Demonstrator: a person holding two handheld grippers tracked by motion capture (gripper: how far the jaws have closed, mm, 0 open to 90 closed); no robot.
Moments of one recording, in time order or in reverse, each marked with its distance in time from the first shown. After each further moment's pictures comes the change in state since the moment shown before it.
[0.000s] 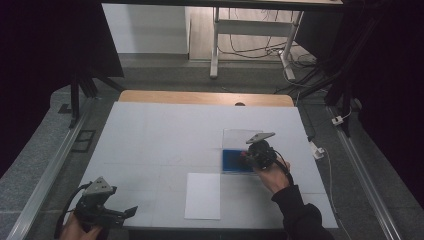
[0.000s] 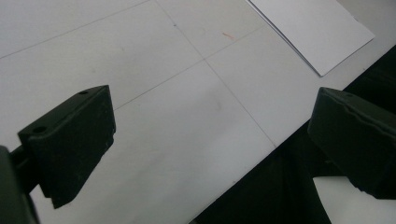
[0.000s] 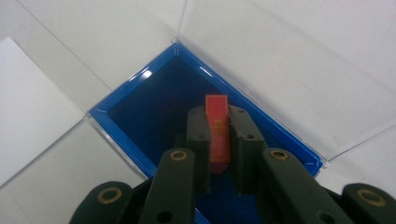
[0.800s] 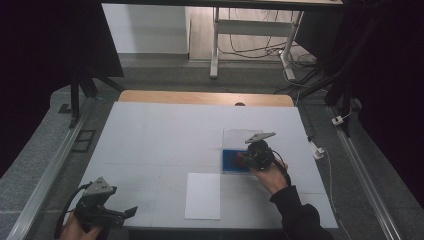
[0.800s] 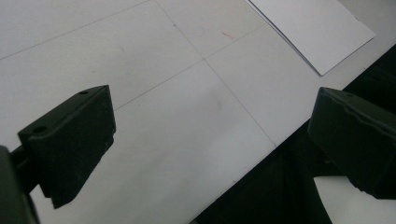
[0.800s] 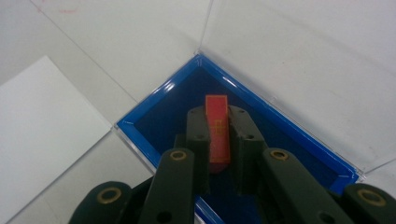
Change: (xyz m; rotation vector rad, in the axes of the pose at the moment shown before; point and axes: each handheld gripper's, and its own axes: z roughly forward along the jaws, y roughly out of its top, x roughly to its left) left arm -0.001 0.000 0.000 0.001 0.003 0.006; right arm 0.003 0.001 0.003 -0.032 0.077 0.042
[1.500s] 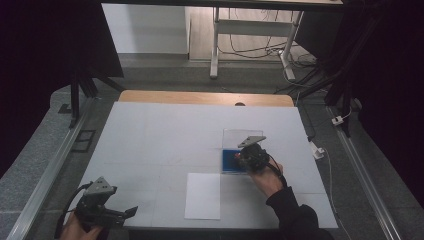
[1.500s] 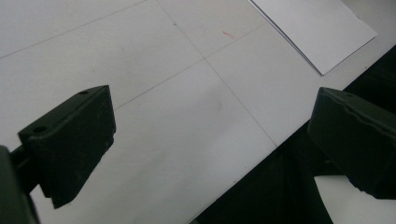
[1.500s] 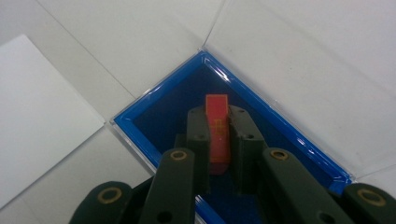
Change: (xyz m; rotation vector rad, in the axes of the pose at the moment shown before) left arm 0.000 0.001 0.001 0.006 0.000 -0.001; right arm 0.020 0.003 0.005 0.032 -0.101 -0.100
